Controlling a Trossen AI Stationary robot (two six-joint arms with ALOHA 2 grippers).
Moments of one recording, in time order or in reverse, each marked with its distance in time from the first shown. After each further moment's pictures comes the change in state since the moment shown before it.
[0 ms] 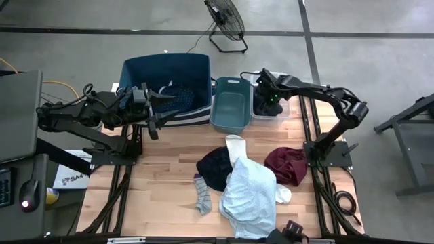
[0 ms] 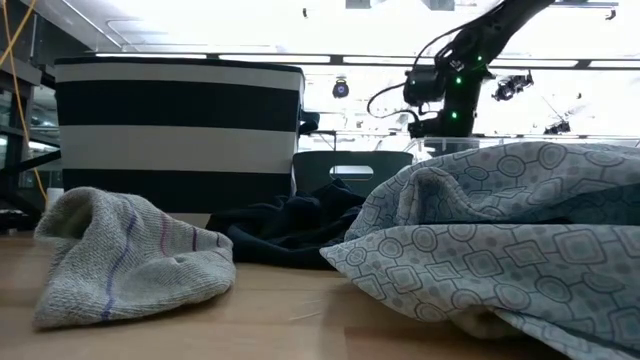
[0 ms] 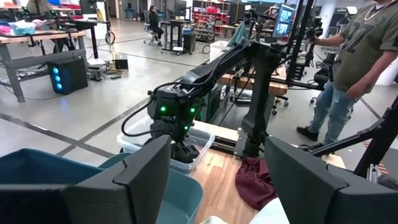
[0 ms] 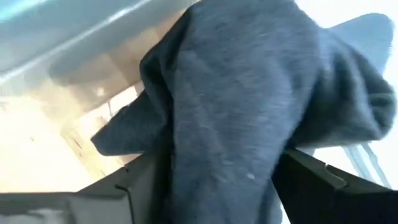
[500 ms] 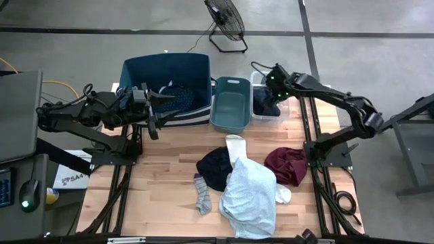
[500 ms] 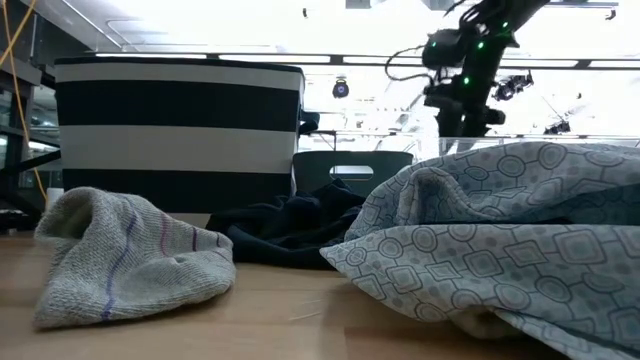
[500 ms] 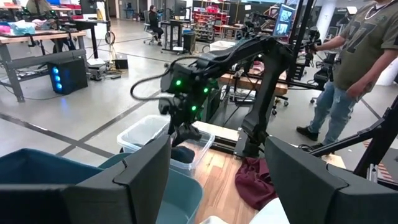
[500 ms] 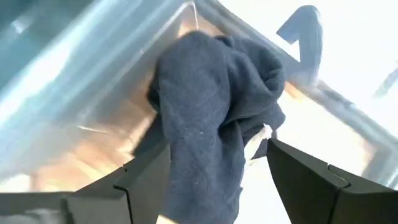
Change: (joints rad) left arm 0.000 0.000 0.000 0.000 0.000 0.000; right arm -0.004 -0.204 0.000 -0.065 -0.023 0.307
